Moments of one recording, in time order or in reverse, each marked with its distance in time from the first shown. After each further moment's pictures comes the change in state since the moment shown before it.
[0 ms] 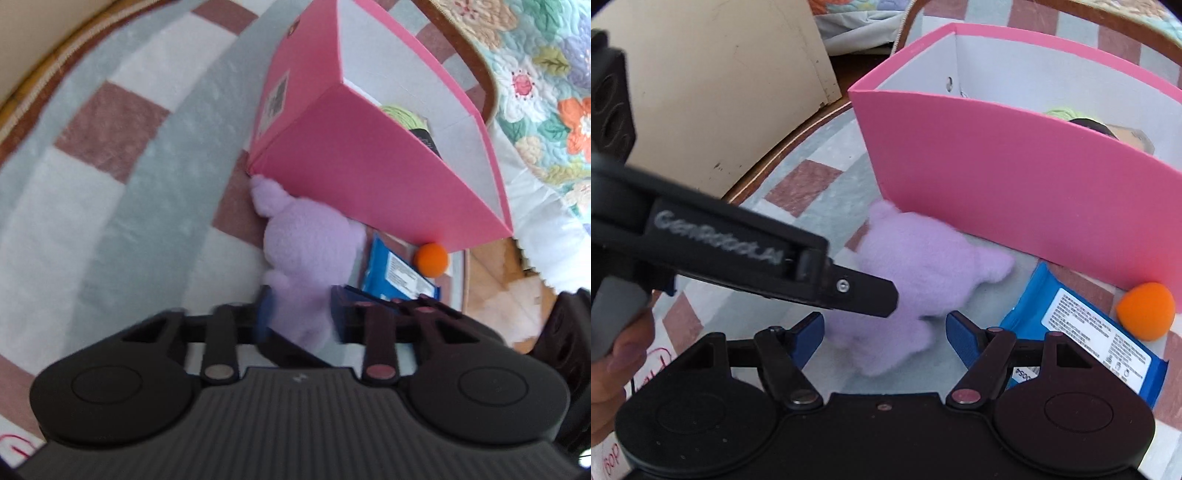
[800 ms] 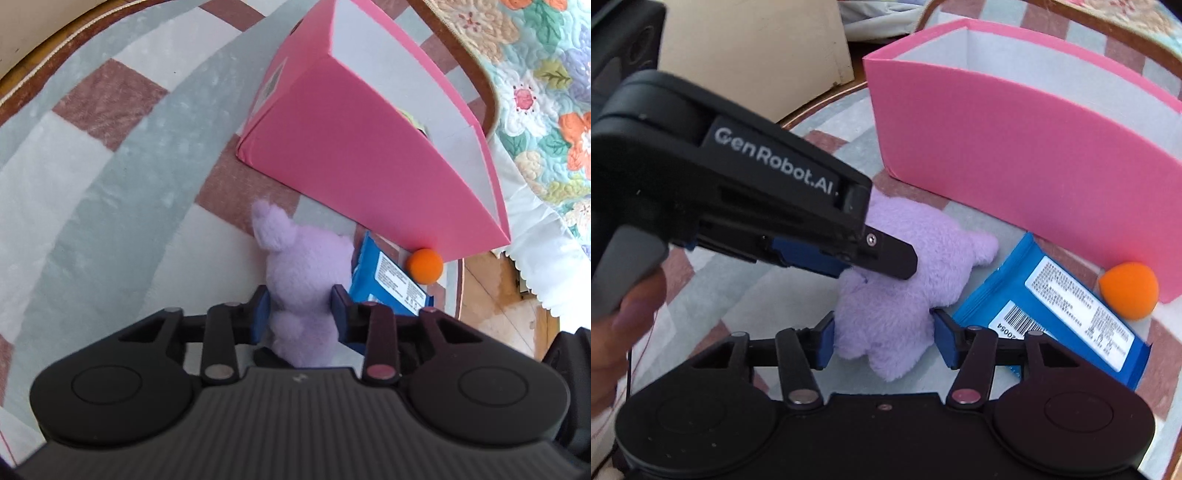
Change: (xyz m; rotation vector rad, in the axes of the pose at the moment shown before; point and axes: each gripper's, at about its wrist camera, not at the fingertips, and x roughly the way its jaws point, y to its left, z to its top) left arm 0.007 -0.019 -0.019 -0.046 -0.086 0.024; right arm -0.023 -0.005 -0.028 -0.087 0.005 -0.031
